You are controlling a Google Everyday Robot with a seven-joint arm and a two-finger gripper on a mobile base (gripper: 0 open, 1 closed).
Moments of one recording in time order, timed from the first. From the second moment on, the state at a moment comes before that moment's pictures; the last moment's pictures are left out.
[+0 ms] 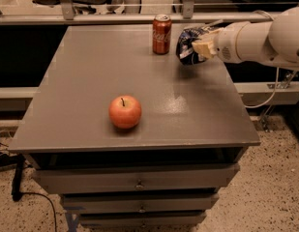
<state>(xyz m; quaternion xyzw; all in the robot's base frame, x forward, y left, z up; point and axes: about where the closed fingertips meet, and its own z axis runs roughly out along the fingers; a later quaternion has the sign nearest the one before) 0.680 -0.155 0.926 -0.37 0.75 0.08 0.54</state>
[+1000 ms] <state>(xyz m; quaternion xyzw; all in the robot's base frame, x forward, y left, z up) 0.729 -0.138 0.906 -0.35 0.74 0.13 0.56</state>
